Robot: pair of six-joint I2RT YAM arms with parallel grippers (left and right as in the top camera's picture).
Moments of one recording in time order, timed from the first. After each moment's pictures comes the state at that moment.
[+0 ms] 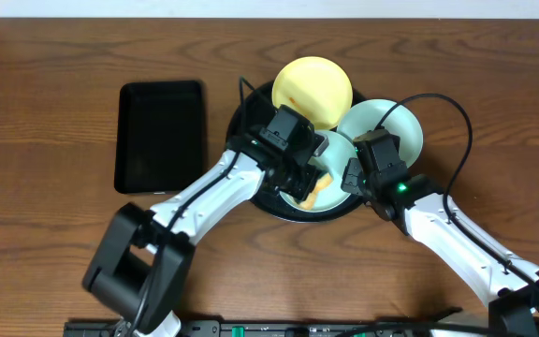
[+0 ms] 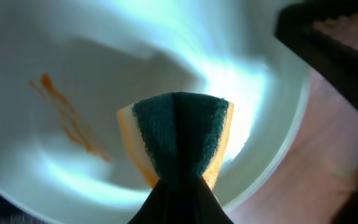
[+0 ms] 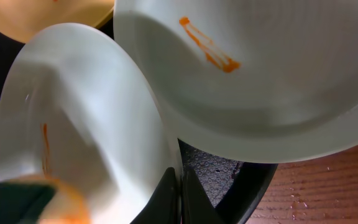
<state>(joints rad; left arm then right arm) -0.61 1.80 1.19 -0.58 0.39 -0.15 0.44 1.47 0.80 -0.36 0.12 0.66</state>
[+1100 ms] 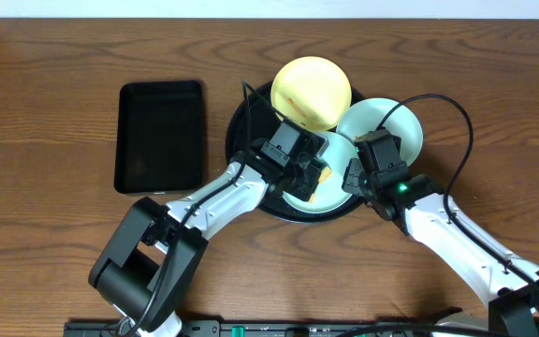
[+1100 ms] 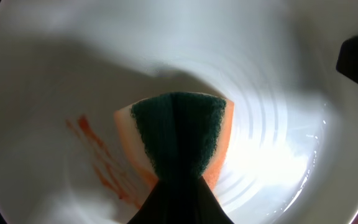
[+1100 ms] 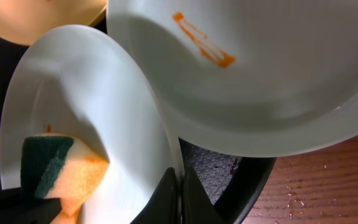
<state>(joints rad) -0.64 1.81 1.07 -0.31 0.27 -0.17 0.43 1.47 0.79 -0.36 0.11 0.67</state>
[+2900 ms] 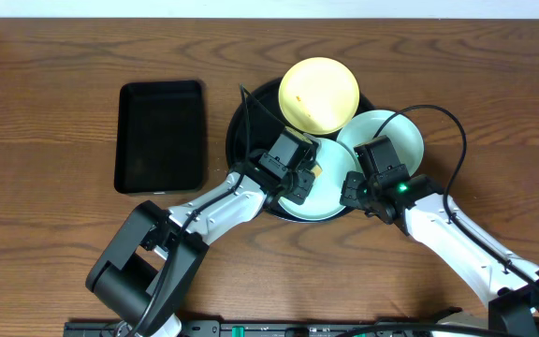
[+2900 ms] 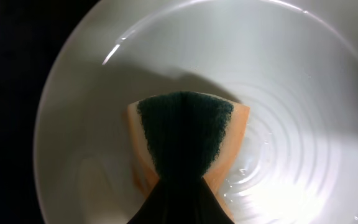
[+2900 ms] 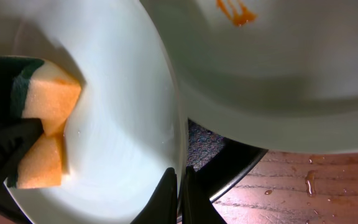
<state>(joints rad) -0.66 1.79 0.98 -0.22 0.09 -0.17 0.43 1.47 0.79 -0.49 -0.03 0.67</state>
